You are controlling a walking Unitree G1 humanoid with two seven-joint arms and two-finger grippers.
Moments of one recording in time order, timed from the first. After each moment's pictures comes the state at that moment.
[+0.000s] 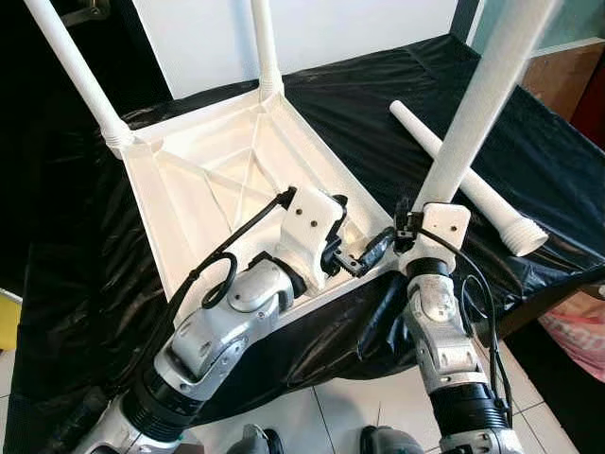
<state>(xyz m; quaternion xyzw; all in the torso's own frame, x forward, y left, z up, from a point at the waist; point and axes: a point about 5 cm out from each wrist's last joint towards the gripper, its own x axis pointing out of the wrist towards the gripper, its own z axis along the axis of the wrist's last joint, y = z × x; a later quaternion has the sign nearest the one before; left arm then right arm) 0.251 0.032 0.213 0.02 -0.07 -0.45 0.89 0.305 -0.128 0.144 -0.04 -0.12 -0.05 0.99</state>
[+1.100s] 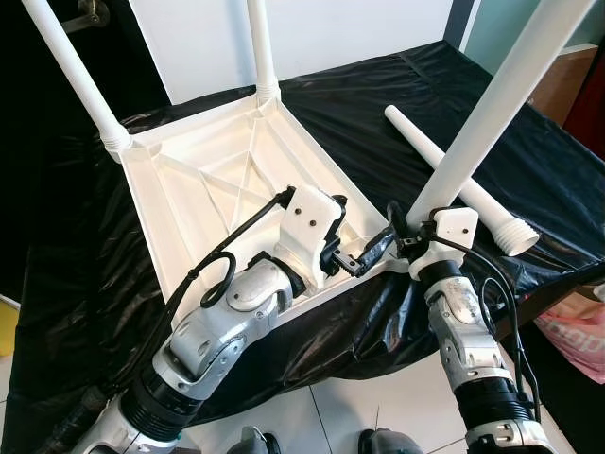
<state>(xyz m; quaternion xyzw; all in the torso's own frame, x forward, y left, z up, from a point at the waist) 0.251 0.033 0.213 0.02 -0.07 -0.46 0.89 0.315 -0.144 0.135 0.01 -0.11 0.08 0.99</state>
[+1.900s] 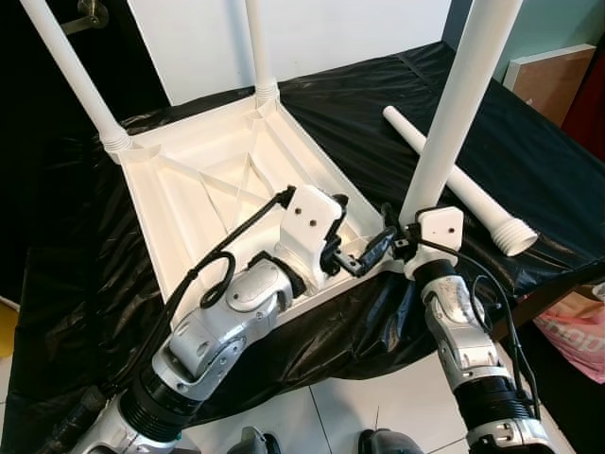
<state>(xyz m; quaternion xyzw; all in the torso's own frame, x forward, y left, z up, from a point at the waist) 0.249 0.033 0.215 0.02 -0.07 -0.46 0.89 0.312 -0.134 0.137 -0.04 -0.11 0.06 0.99</state>
